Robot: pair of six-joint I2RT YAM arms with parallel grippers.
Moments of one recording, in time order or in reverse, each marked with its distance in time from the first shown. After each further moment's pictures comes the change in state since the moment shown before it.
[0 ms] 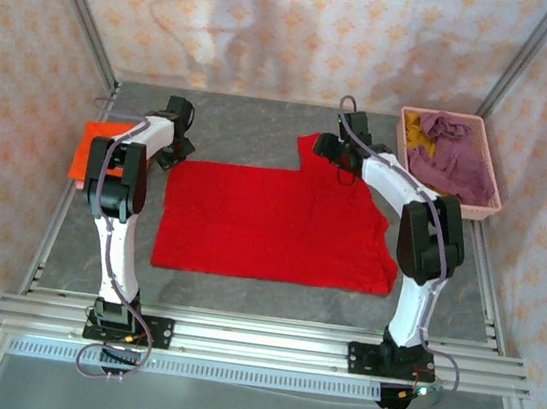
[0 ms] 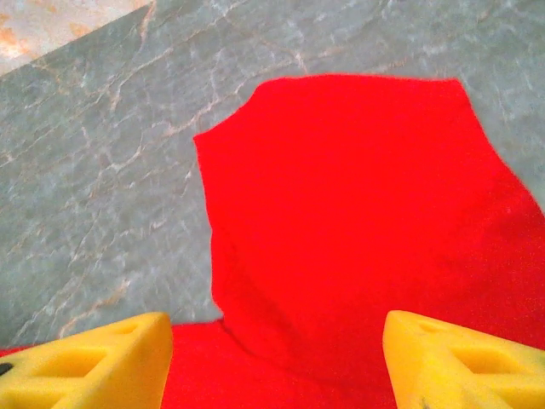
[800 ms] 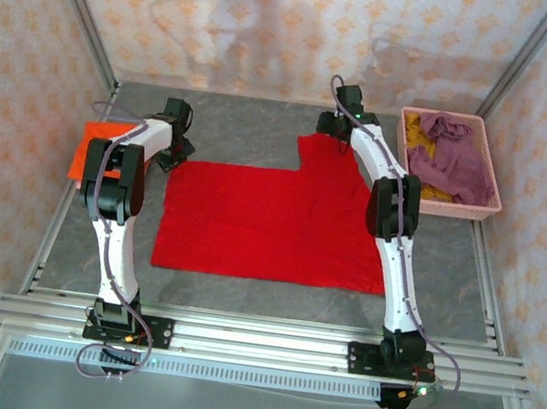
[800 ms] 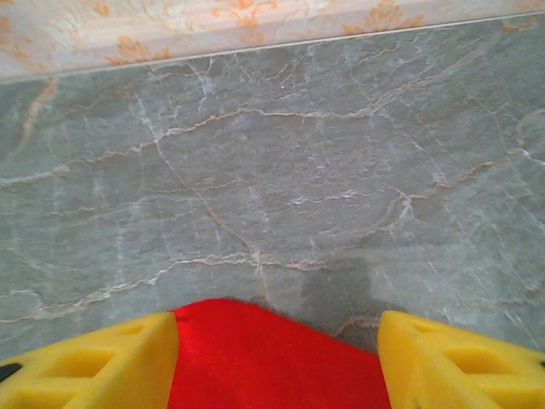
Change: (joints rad) left arm 0.004 -0.031 -0.052 0.049 0.044 -0.012; right arm -0.068 0.640 0.896 -0.301 0.037 -0.283
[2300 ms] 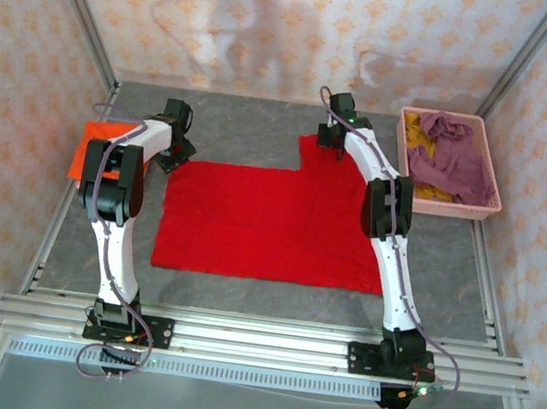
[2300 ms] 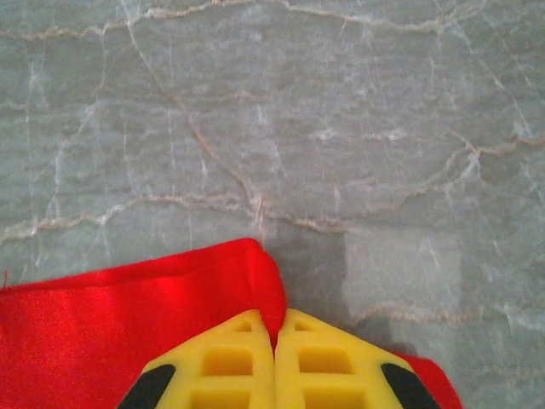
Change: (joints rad) left arm 0.000 -0.025 -0.022 -0.002 0.043 0.001; right arm 0.015 0.046 0.001 -0.047 -0.003 -0.129
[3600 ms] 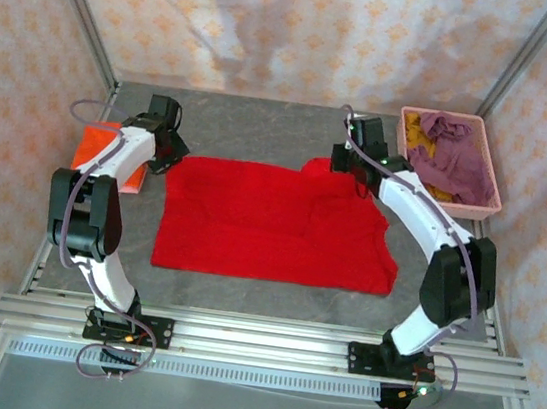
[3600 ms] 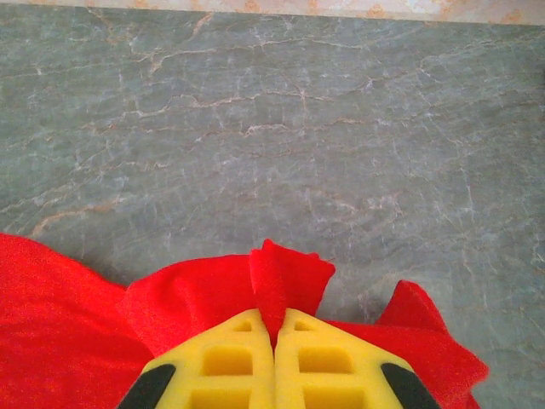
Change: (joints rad) left arm -0.011 -0.355 -0.195 -0.055 0.041 0.069; right arm 0.106 -1.051 -1.100 0.254 0.069 0.047
